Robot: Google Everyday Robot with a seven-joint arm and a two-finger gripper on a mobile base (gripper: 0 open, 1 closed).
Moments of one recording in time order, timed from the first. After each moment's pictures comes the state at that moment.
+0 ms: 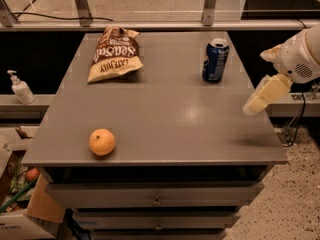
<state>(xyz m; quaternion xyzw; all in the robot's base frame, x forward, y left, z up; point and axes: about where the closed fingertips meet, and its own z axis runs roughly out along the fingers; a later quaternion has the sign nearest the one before) 0.547 -0.236 0.894 -0.52 0.80 0.06 0.29</state>
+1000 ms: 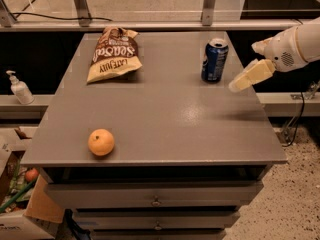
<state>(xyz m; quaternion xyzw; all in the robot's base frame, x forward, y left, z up) 0.622 -0.233 0.889 -0.45 0.80 0.14 0.38</state>
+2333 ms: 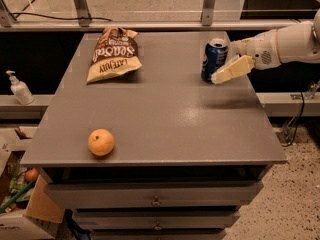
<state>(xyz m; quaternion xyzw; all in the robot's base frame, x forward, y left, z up) 0.663 -0.186 0.882 -0.45 0.74 0.25 0.43</state>
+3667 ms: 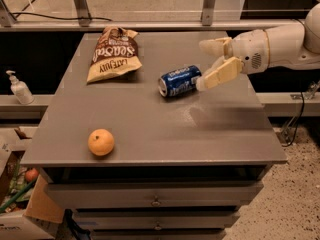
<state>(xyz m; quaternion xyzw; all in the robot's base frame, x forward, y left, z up) 0.580 -0.101 0.932 -0.50 0.64 0.39 0.44</state>
